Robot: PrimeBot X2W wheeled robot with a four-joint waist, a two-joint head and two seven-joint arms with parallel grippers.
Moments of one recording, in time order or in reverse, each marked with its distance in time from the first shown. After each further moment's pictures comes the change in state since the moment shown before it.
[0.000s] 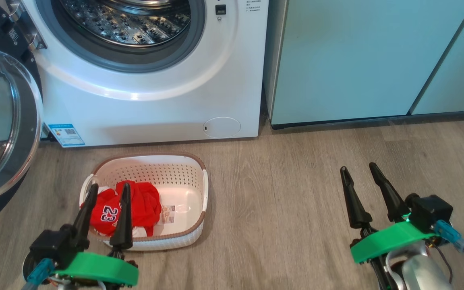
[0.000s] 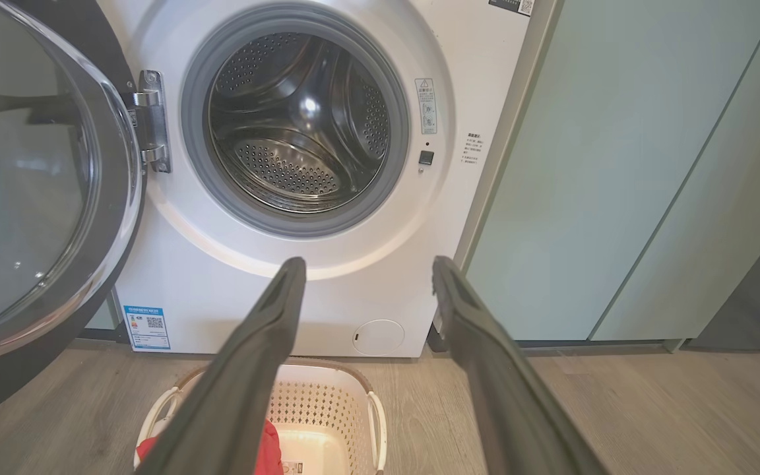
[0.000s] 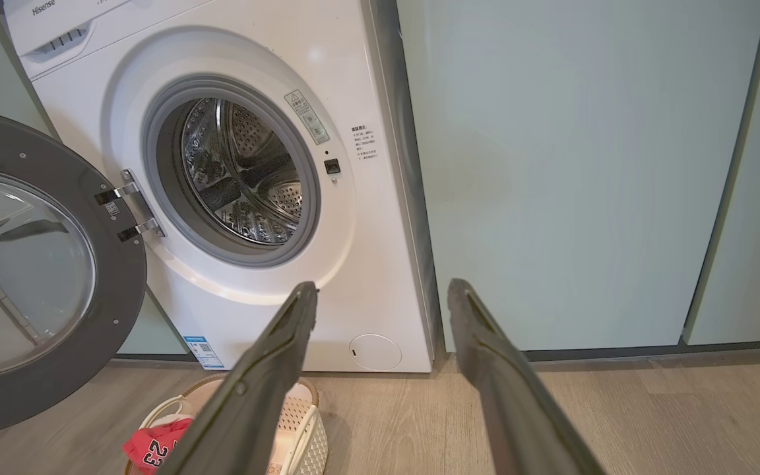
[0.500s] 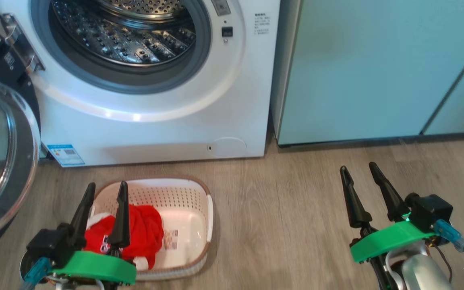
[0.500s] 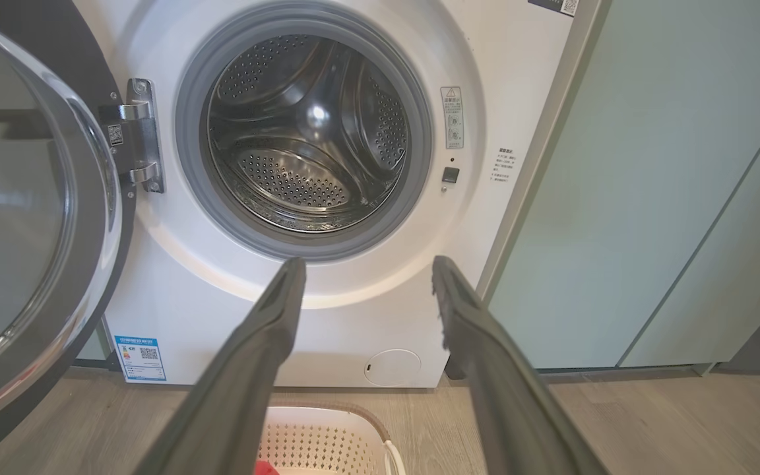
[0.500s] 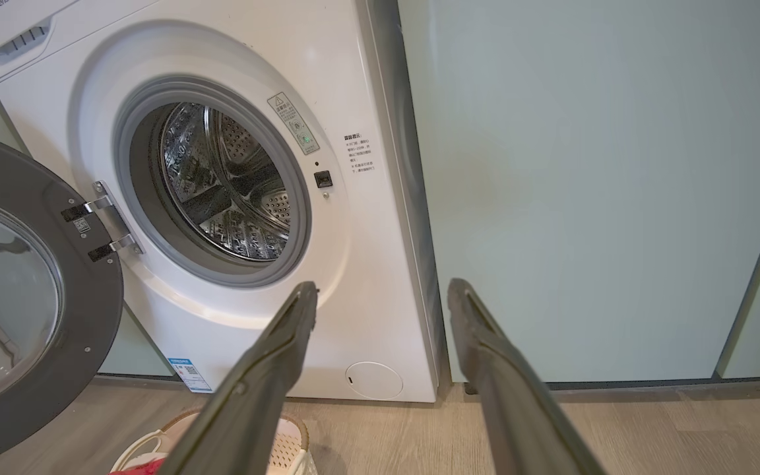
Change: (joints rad) left arm -0.003 0.000 0.011 0.001 0.001 -0.002 0.000; right arm -0.002 0.000 0.000 0.002 0.002 0.000 0.000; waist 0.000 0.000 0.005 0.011
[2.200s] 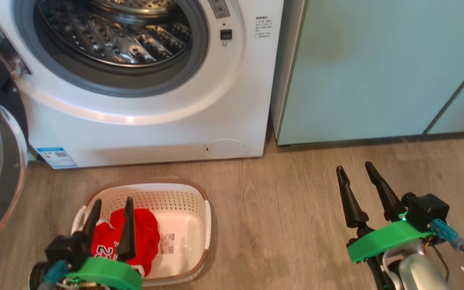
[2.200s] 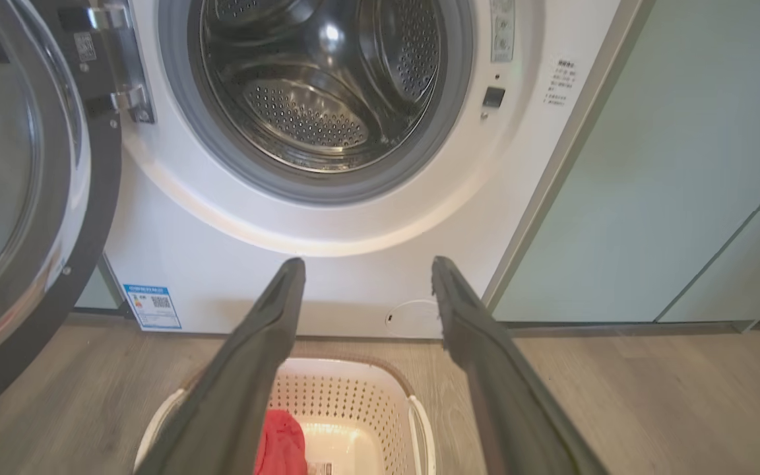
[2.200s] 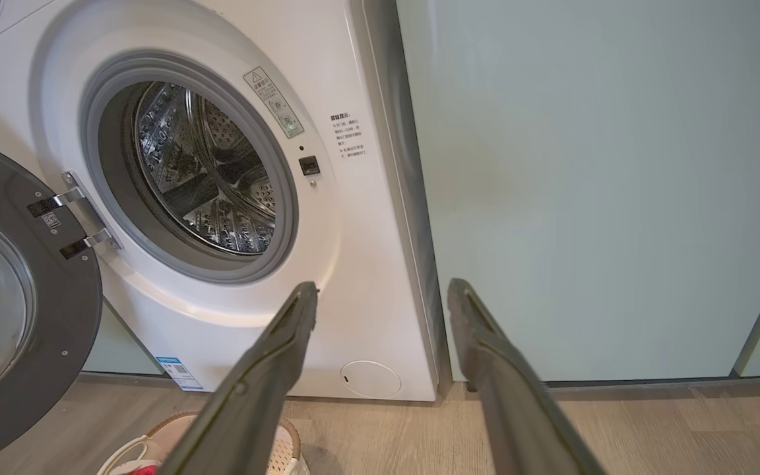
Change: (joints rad) left arm -0.001 0.000 -0.025 0.106 0.037 0.059 0.000; right arm -0.005 0.002 0.015 0.003 0.004 0.000 0.000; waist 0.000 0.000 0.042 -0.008
